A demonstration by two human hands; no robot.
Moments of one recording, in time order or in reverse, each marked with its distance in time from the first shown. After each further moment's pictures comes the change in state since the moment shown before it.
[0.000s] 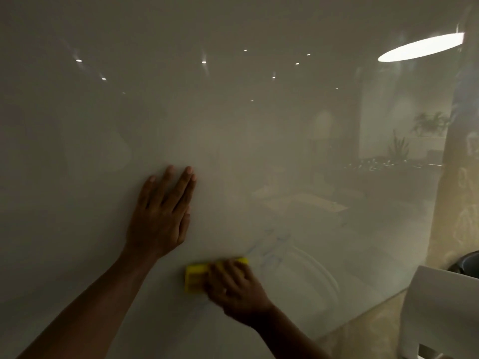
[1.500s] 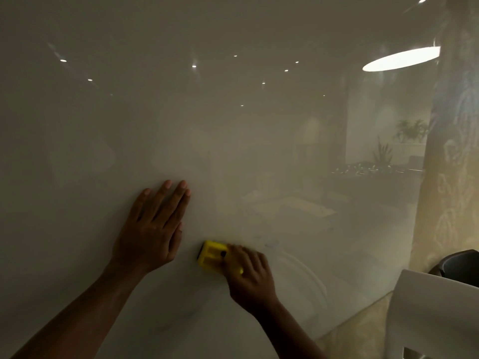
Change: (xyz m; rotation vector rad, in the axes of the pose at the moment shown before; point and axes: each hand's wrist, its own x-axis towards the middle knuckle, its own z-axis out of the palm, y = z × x) left_hand -0.008 0.011 0.012 -0.031 -0.001 0.048; right_hand 0.003 0.046 -0.020 -0.005 0.033 0.240
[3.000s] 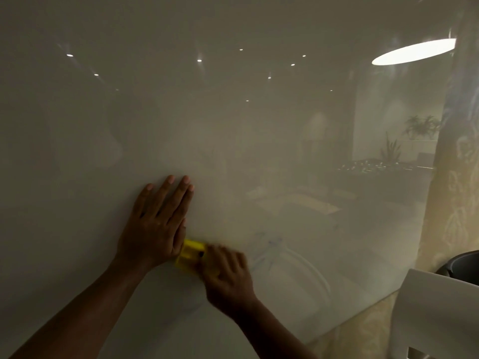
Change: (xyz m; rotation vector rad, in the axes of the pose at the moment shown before) left_hand 0.001 0.005 -0.003 0.007 0.007 -0.016; right_hand 0.019 -0.029 0.020 0.199 0.059 0.089
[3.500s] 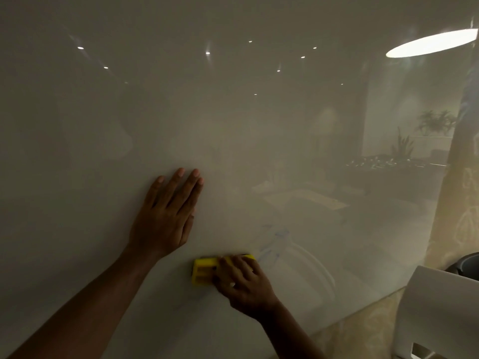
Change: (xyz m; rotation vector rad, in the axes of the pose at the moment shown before) left_hand -0.006 -0.001 0.002 0.020 -0.027 0.013; right_hand -0.042 0.017 -0.014 -0.209 -0.131 -0.302
